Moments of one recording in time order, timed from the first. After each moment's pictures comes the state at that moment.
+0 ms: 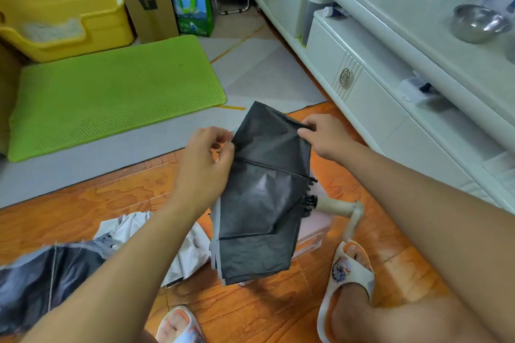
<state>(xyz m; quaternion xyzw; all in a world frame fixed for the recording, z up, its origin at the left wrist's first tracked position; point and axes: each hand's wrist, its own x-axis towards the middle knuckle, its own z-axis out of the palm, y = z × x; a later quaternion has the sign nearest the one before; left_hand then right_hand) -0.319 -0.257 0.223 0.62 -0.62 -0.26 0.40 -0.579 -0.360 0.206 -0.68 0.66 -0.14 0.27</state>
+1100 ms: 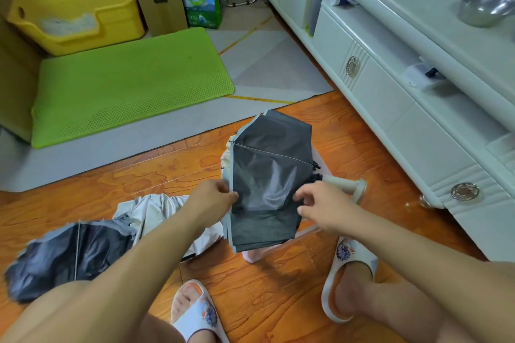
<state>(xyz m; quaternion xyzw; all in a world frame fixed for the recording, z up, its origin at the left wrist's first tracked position) -0.310 -0.183 0.212 0.74 -0.46 -0.48 0.11 -0.559 -0.190 0.196 -0.69 0.63 0.02 0.36</state>
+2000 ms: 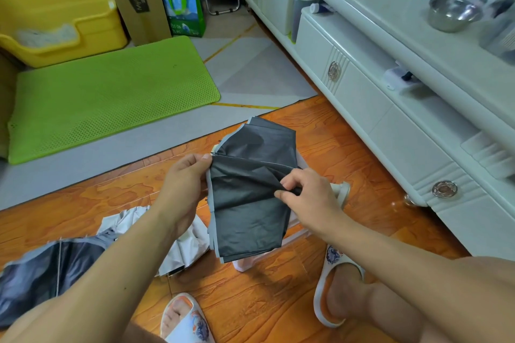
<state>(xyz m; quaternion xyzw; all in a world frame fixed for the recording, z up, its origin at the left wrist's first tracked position) -0.312 -0.205 0.231 0.60 -0.33 -0.59 0.43 -0.549 -0.190 0.199 -0.66 0.63 -0.27 0.31</state>
